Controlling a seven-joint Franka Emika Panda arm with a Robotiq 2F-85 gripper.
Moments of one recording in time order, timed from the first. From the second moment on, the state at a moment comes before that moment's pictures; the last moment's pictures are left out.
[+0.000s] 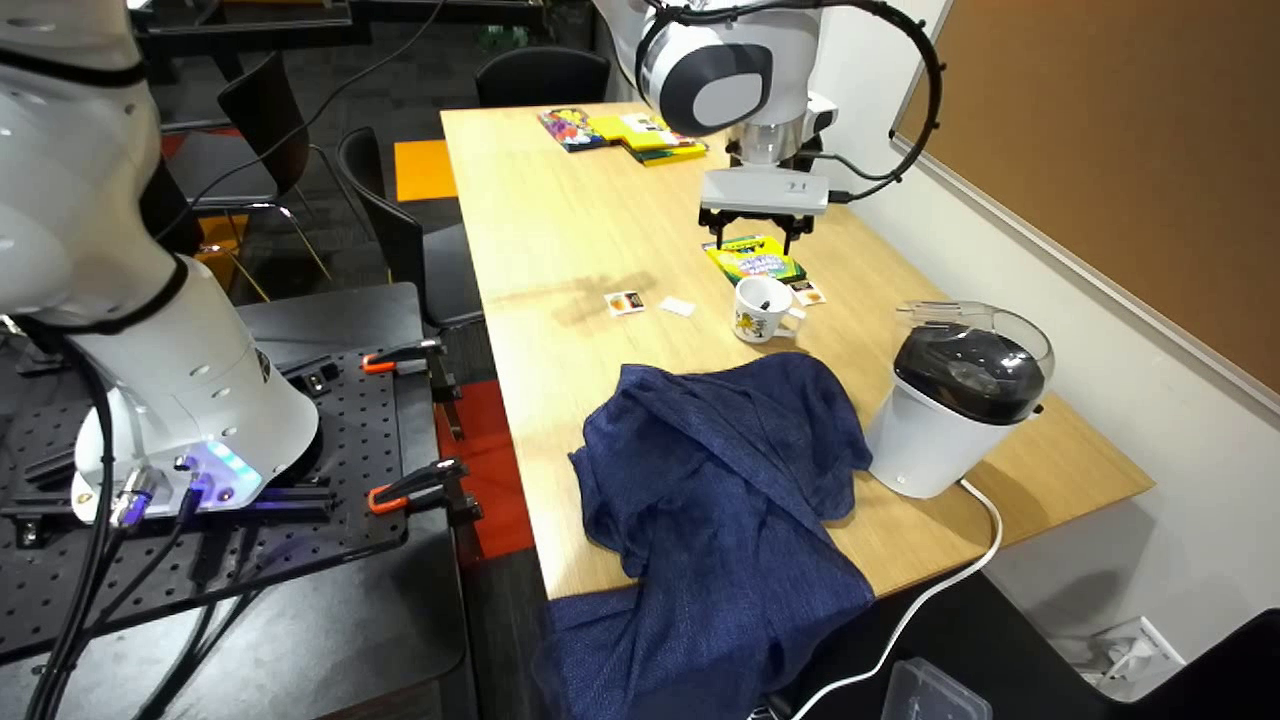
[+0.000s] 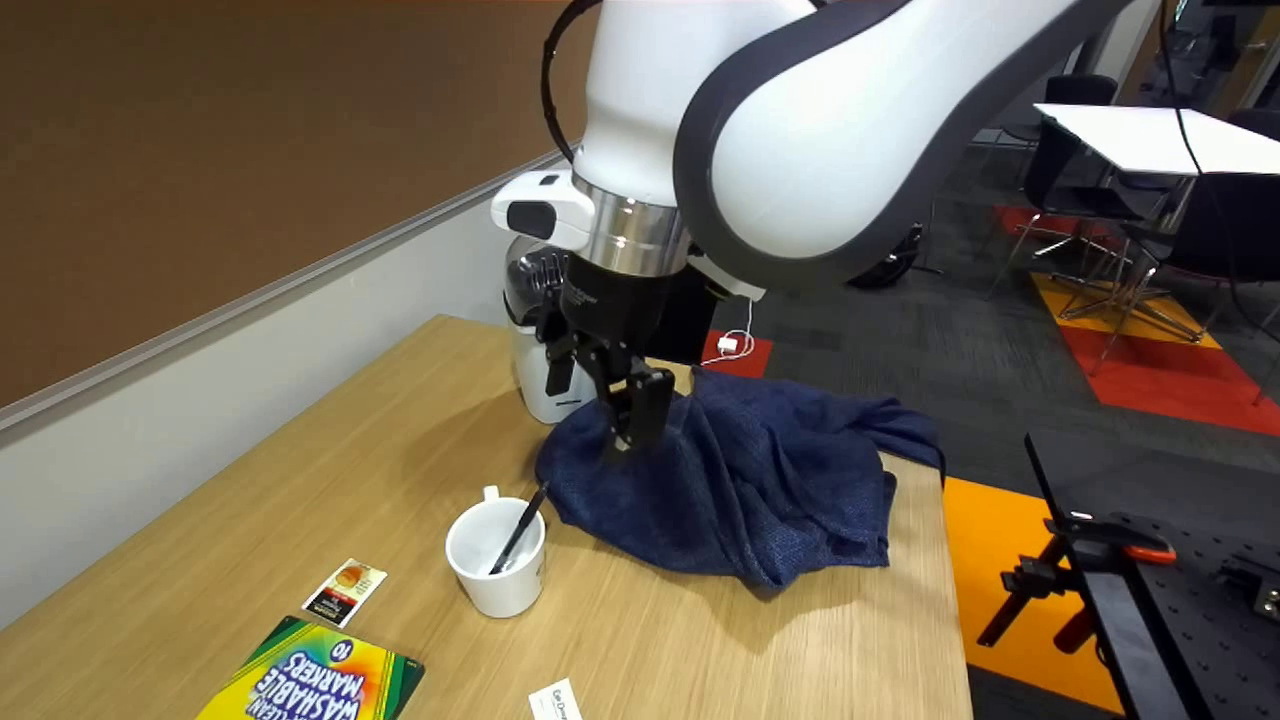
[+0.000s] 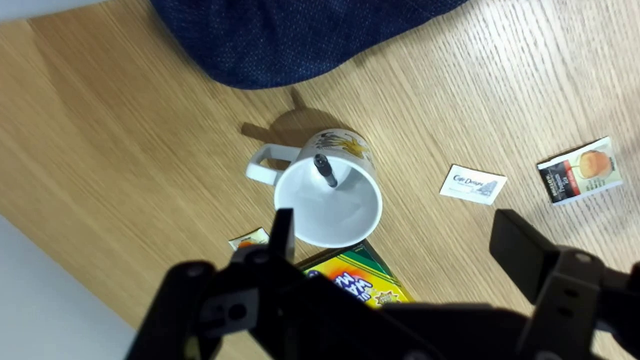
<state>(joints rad) -0.04 0.41 0.08 -2.00 0.04 2.65 -1.00</state>
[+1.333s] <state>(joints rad) -0.12 0.67 0.15 -1.76 0.04 2.59 -1.08</state>
